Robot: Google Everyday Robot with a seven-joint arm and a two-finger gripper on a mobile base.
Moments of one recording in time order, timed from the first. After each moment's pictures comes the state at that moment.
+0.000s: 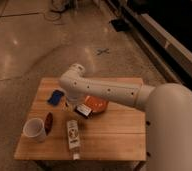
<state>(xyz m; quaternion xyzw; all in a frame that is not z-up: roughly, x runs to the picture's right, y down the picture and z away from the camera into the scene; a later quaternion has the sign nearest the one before) -0.122 0.083 0.823 -0.06 -0.29 -0.88 0.36</state>
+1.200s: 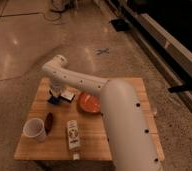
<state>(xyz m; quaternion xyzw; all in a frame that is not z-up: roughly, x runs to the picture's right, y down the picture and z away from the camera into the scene) -0.239 0.014 0.901 0.01 -0.27 -0.91 0.30</state>
